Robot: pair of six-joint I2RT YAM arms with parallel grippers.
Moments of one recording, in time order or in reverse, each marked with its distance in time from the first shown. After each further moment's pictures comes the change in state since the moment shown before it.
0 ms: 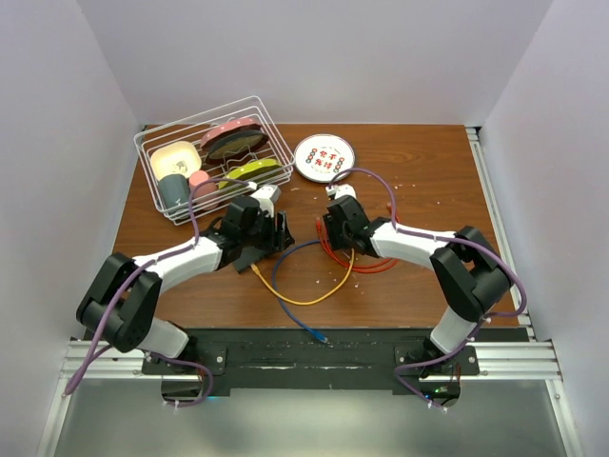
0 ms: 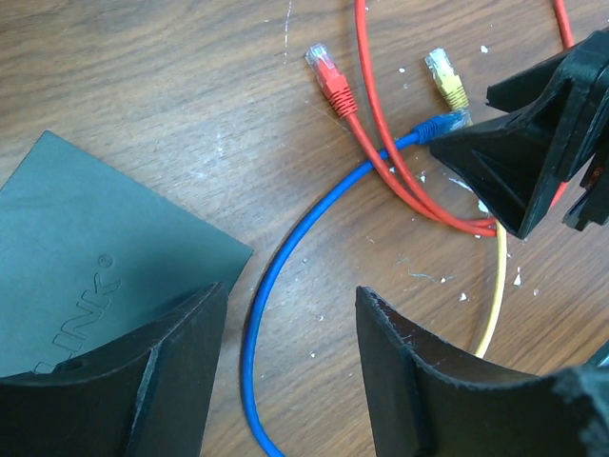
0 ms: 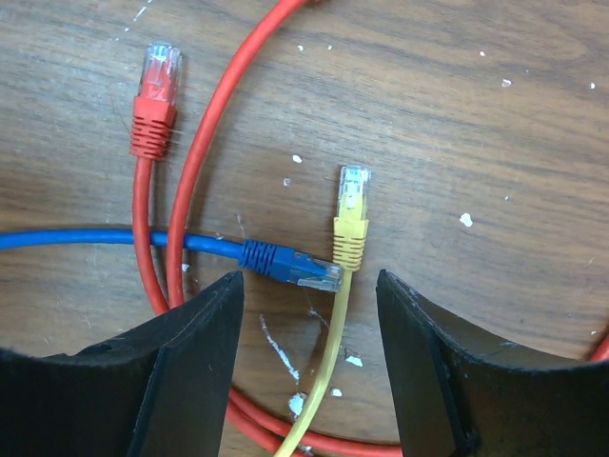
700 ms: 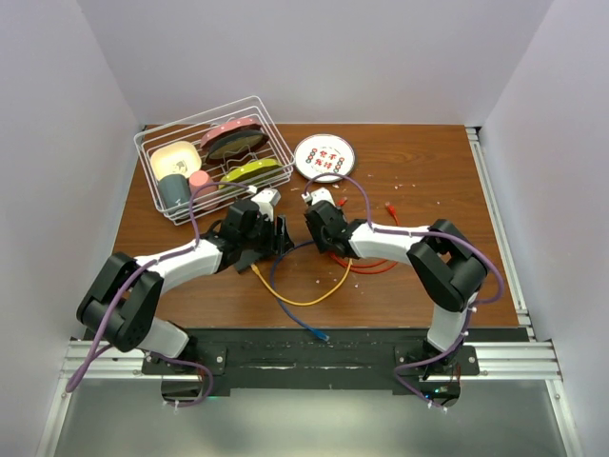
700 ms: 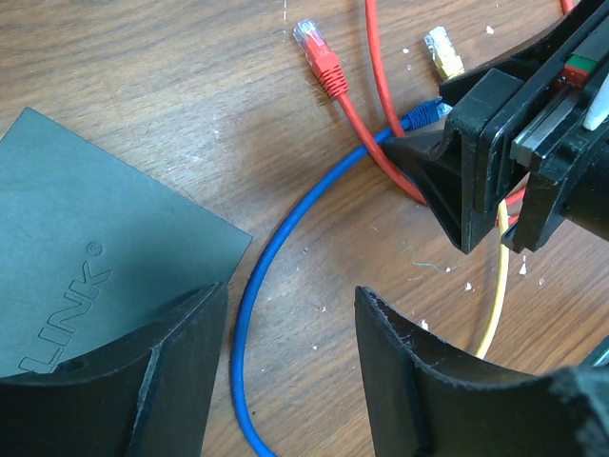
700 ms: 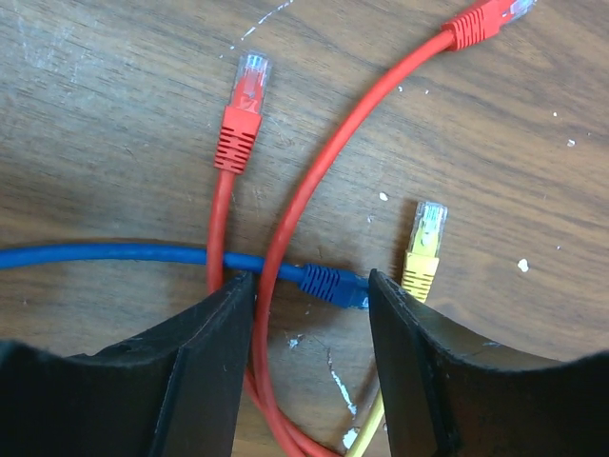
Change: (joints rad) left arm 0.000 0.006 -0.033 0.030 0.017 -0.002; right arm 0.106 0.133 0.106 -0.002 0.101 -0.058
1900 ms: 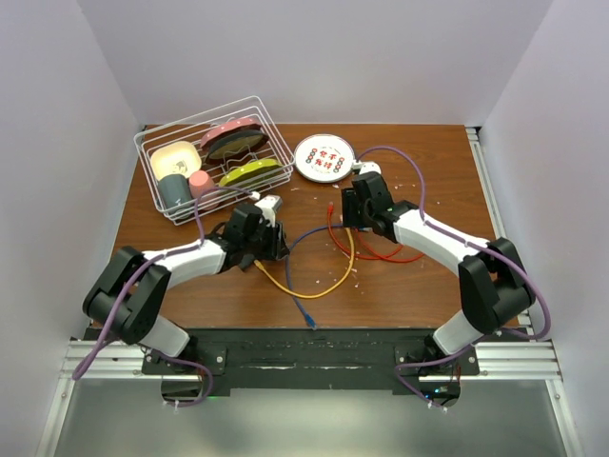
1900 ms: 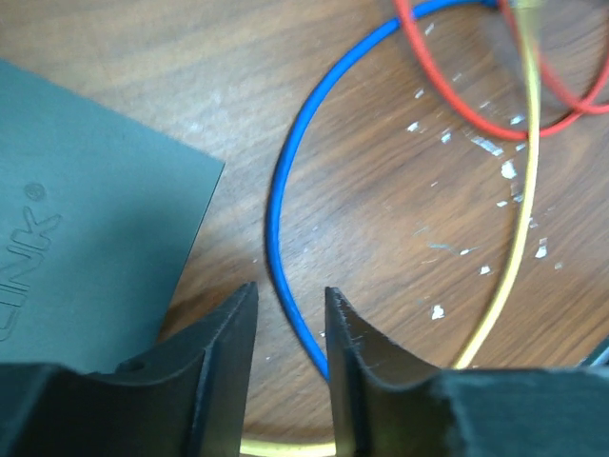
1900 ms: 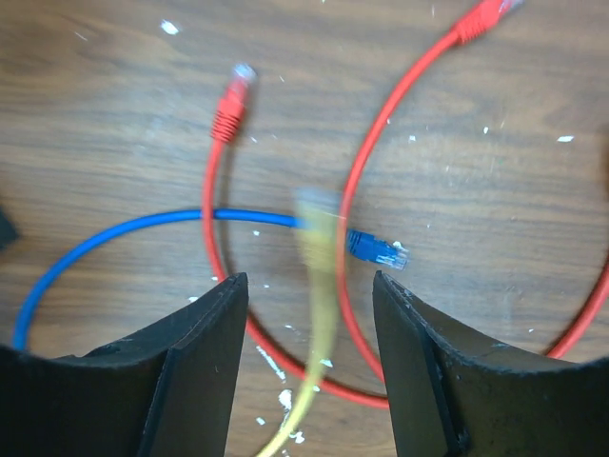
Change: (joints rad) left arm -0.006 0.034 -0.014 -0.011 0.015 0.002; right arm -0.254 -0.241 -0.029 -0.088 -0.216 0.125
